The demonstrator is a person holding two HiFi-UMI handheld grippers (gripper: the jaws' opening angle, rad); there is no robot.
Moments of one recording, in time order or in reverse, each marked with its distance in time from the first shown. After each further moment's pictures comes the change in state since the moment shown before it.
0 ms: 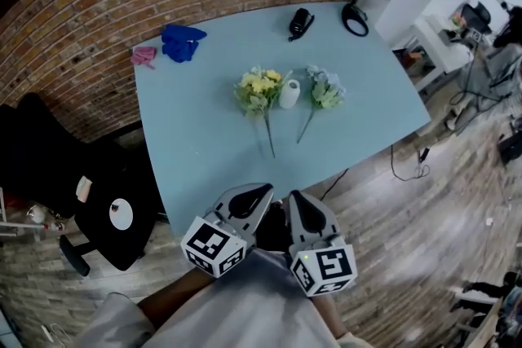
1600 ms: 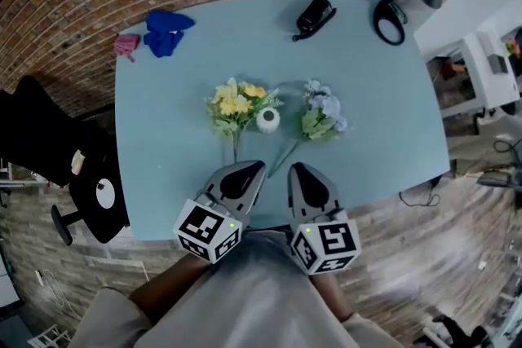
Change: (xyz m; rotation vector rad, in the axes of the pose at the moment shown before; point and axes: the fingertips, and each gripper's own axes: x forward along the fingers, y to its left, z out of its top) left arm 0.201 0.100 0.008 -0.038 0.083 0.302; right arm 0.157 -0.194 0.030 0.072 0.124 0.188
